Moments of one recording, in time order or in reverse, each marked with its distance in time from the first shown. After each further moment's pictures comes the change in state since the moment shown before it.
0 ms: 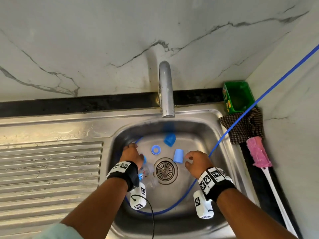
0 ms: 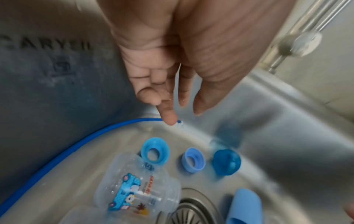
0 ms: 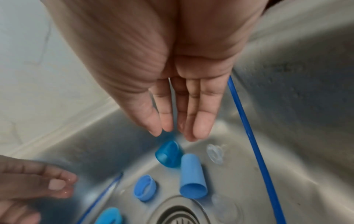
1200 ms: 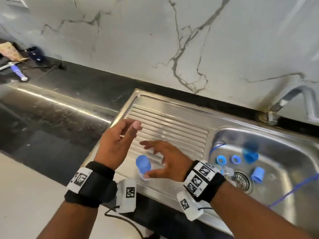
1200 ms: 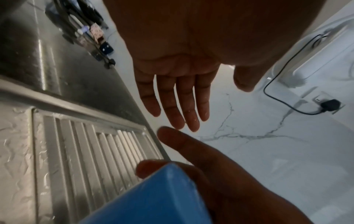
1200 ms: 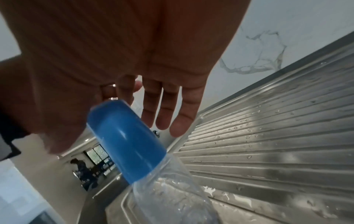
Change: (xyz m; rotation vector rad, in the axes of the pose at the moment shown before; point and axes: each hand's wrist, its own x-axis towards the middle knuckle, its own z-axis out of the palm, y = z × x) left_hand -0.239 -0.301 -0.241 -0.671 0.662 0.413; right_hand -0.216 -0.357 0.141 0.172 -0.406 -1.187
